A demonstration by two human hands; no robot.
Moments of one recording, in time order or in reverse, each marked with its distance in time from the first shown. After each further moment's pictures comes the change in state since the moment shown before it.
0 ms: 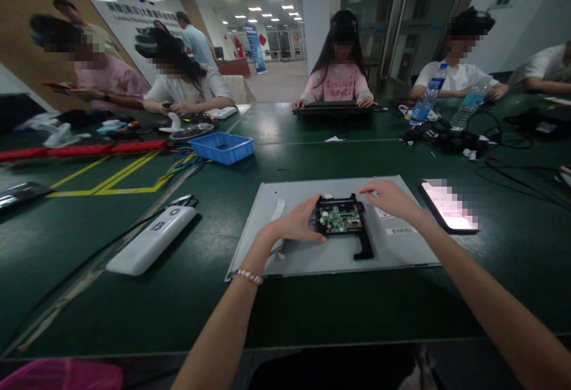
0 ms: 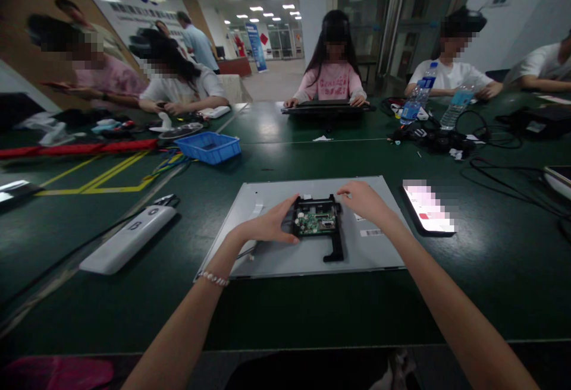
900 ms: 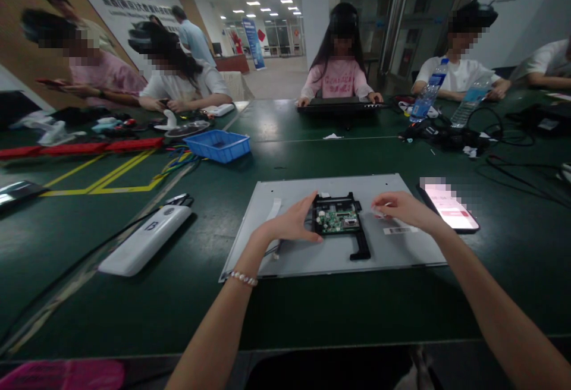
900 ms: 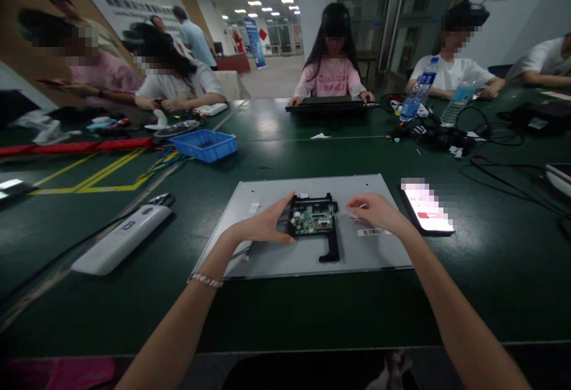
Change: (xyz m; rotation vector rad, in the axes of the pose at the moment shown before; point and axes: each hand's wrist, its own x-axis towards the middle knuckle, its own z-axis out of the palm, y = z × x) left_hand 0.002 0.001 -0.001 -0.012 -0.004 -0.005; right_hand -0.042 0.017 -0.007 0.517 -0.205 0.257
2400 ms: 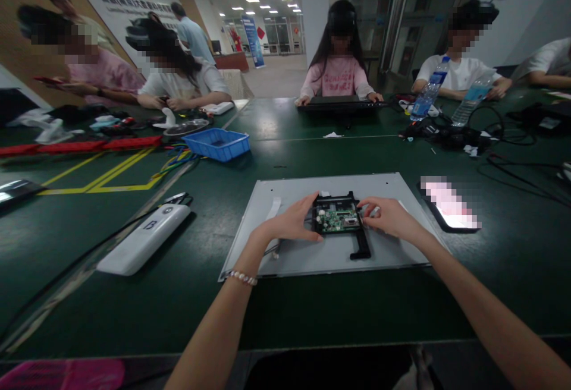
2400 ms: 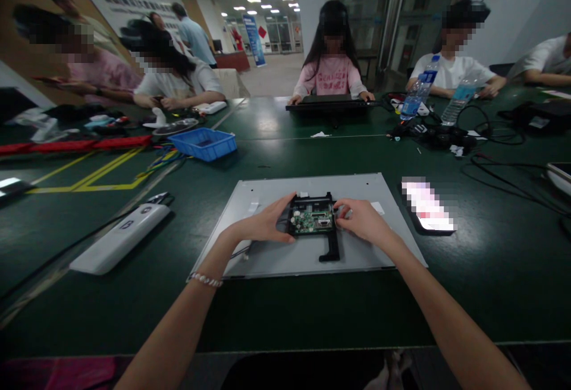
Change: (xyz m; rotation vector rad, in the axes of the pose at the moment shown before) left_hand 0.001 -0.003 0.000 0.024 -0.010 0.034; right_hand 0.002 -0.012 0.035 -0.121 0.082 -0.071
